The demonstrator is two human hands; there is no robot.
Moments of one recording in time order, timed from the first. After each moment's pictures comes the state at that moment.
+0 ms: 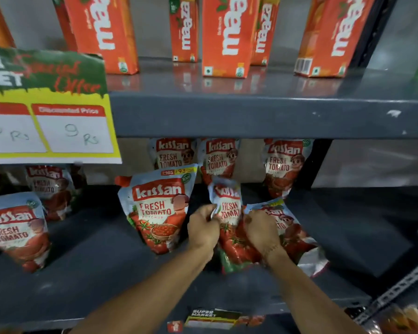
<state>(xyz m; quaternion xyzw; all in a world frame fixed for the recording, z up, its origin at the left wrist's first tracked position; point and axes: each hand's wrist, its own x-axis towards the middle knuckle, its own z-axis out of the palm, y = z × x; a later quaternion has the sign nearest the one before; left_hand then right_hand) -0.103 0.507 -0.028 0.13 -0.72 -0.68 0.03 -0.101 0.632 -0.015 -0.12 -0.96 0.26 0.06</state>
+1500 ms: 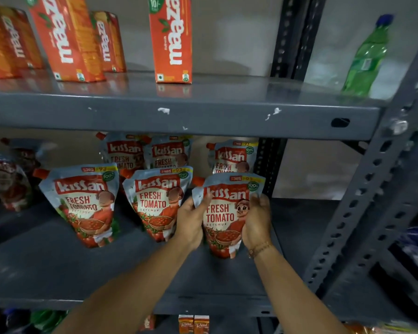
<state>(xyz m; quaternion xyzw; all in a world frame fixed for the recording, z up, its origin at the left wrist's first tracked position) -0.100 0.668 -0.007 0.00 -0.49 -0.87 0.03 -0.096 0.791 0.013 -0.12 -0.54 0.82 0.14</state>
